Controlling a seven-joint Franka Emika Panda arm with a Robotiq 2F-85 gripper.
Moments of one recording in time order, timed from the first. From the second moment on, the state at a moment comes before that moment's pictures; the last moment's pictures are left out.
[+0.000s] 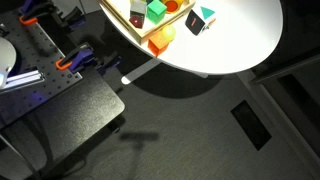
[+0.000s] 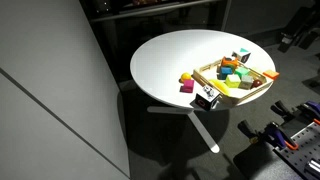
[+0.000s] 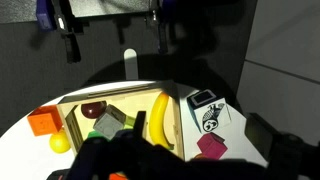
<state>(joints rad) 0.07 -0.83 0.05 -2.82 0.19 2.02 0.15</state>
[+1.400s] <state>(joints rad) 0.02 -0.63 0.05 -2.67 0.19 2.08 0.15</state>
